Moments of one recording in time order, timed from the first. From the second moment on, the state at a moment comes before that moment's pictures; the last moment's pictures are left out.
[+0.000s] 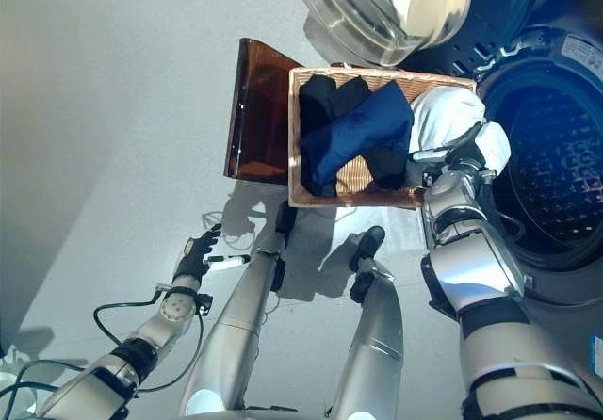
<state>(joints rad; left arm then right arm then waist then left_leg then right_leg) -0.33 0.36 -0.53 0.85 -0.25 -0.21 0.38 -1.14 -0.50 0.40 1.55 0.04 0.01 -0.53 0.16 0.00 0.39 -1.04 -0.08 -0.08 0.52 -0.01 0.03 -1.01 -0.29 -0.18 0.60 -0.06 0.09</state>
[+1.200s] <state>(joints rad) -0.29 0.28 -0.47 1.01 -0.23 -0.22 0.37 -0.76 -0.31 -0.09 1.23 0.81 -0.24 -0.45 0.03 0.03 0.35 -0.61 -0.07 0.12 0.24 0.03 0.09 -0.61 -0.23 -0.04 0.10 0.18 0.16</state>
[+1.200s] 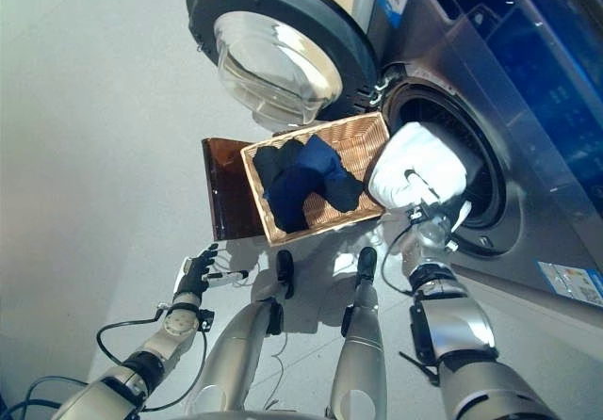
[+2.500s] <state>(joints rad) -0.23 0.28 -0.48 0.81 -0.25 -0.23 0.30 -1.35 -0.79 -0.05 1.28 1.07 -0.41 -0.55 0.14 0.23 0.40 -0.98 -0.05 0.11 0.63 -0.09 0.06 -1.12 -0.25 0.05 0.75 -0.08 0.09</state>
